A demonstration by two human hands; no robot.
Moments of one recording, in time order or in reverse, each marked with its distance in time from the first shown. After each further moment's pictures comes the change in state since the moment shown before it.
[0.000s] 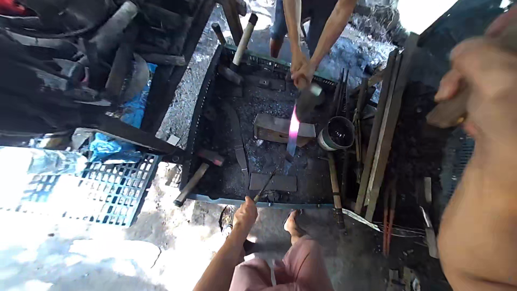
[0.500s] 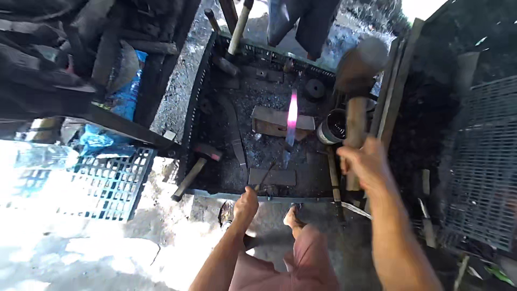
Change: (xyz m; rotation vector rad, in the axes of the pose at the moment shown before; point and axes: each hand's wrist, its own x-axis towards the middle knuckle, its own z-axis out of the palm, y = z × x) left_hand -0.018 0.013 -0.025 0.006 0.020 0.031; right_hand -0.145 0.046 0.093 0.199 -0.326 0.726
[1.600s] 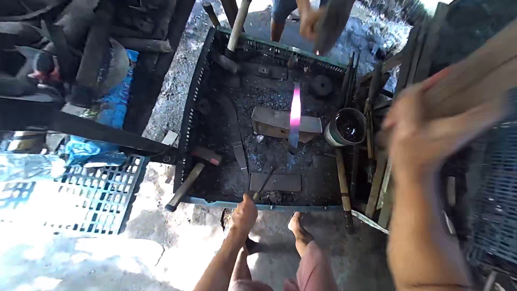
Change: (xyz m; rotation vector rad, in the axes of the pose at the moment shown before) left_hand 0.031 0.005 0.003 -0.029 -0.009 -0.059; right_hand 0.082 -0.024 -0.007 -0.098 0.513 -0.745
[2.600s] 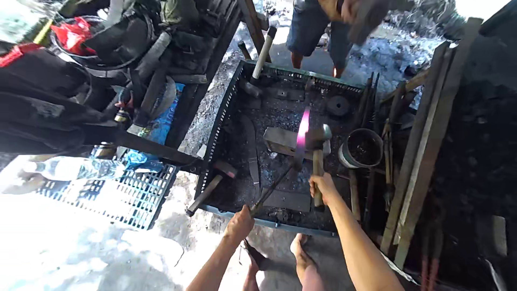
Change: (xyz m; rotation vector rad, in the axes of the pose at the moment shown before) left_hand 0.007 -0.004 -0.023 0.030 0.045 0.009; right_hand -0.142 0.193 0.134 0.577 -0.703 1.256
